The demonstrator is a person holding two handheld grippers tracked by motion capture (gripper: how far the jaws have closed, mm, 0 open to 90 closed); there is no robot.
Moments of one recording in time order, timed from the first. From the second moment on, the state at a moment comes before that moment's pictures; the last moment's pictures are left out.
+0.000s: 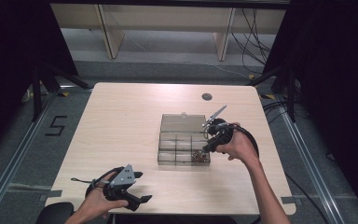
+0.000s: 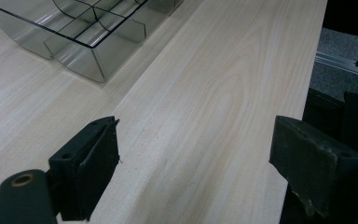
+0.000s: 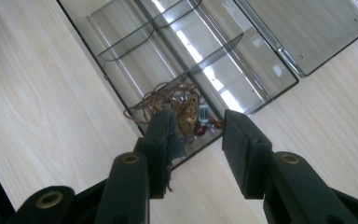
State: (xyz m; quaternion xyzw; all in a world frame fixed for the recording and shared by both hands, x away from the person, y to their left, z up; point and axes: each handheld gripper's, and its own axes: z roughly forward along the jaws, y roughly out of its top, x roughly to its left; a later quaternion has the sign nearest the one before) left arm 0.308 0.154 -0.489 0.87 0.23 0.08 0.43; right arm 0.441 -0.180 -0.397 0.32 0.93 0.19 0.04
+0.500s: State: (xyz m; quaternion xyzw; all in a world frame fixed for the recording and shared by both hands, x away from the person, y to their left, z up) left arm 0.309 0.154 -0.489 0.87 0.23 0.08 0.43; right arm 0.429 -0.208 -0.407 0.34 0.92 0.21 0.05
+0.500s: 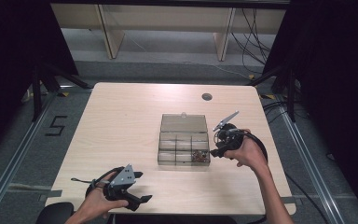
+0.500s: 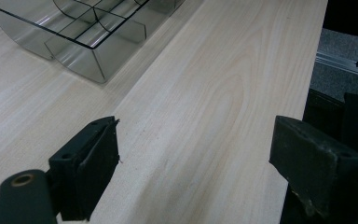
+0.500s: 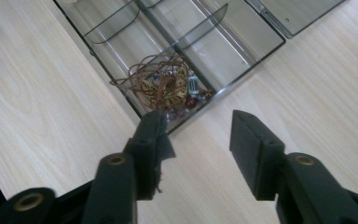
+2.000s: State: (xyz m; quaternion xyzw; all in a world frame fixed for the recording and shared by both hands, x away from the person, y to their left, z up) left arm 0.309 0.154 -0.489 0.87 0.22 0.08 0.44; right arm 0.396 -0.224 -0.424 0.38 0.88 0.28 0.05
